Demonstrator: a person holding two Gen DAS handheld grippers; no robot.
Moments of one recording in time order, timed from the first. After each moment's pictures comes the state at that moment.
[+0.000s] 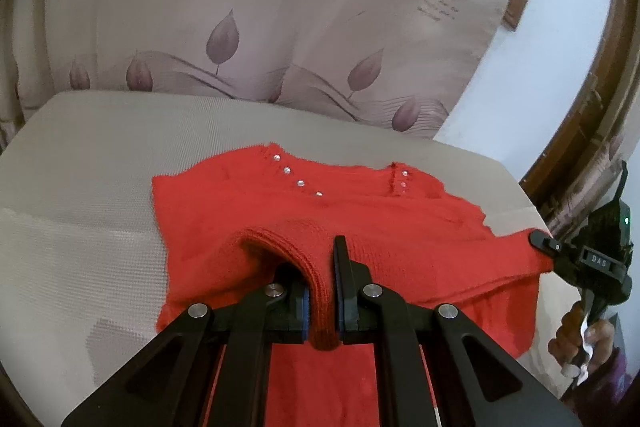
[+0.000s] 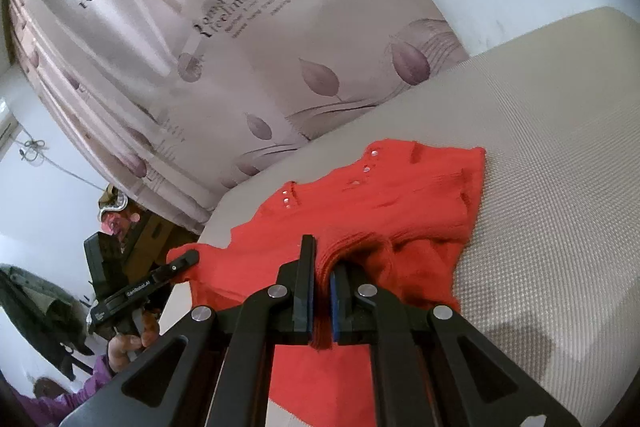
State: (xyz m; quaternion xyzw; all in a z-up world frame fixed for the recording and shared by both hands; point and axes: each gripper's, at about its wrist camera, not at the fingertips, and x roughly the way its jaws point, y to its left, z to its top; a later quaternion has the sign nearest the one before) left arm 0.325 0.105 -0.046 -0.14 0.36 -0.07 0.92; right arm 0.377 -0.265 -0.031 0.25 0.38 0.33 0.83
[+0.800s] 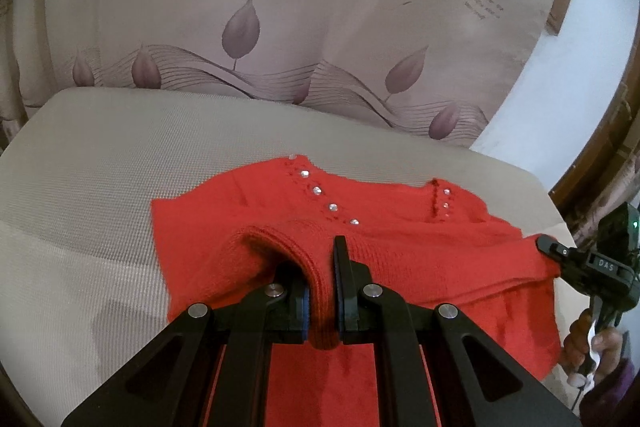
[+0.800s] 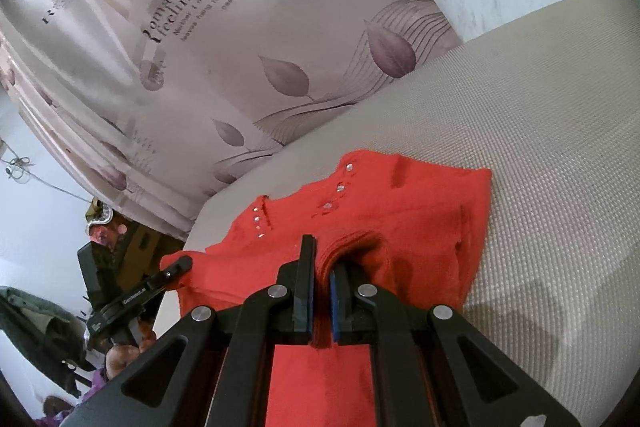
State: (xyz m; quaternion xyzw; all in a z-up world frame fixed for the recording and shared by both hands) left arm 0.374 0.116 -0.063 -0.13 0.37 -0.03 0.92; right arm 0.440 -0.249 -0.054 0.26 0.40 0.31 0.82
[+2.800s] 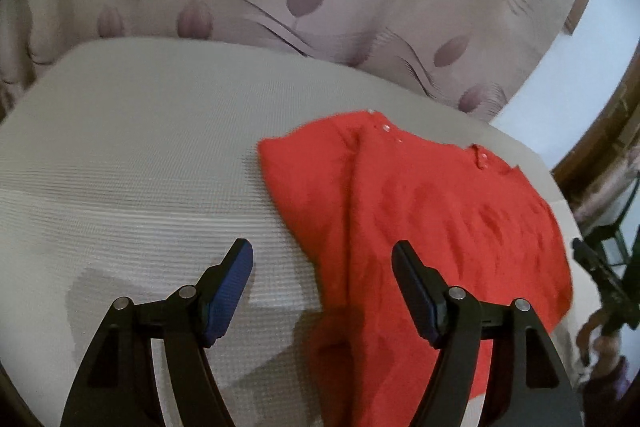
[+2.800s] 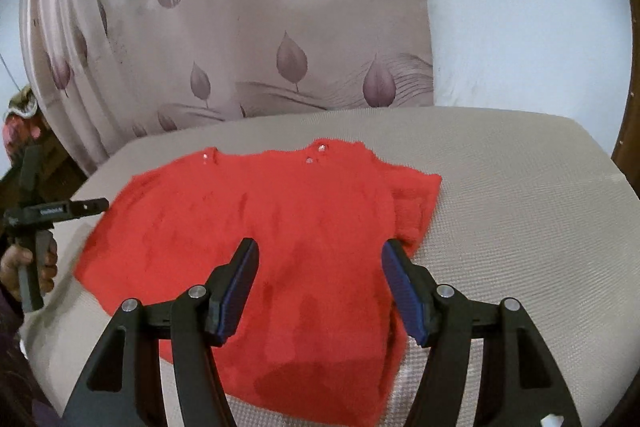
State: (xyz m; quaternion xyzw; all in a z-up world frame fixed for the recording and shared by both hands) left arm 0.349 0.206 -0.099 -0.16 0.42 -0.06 0.89; right arm 0.337 -0.200 -0.033 0.01 0.34 0.19 0.92
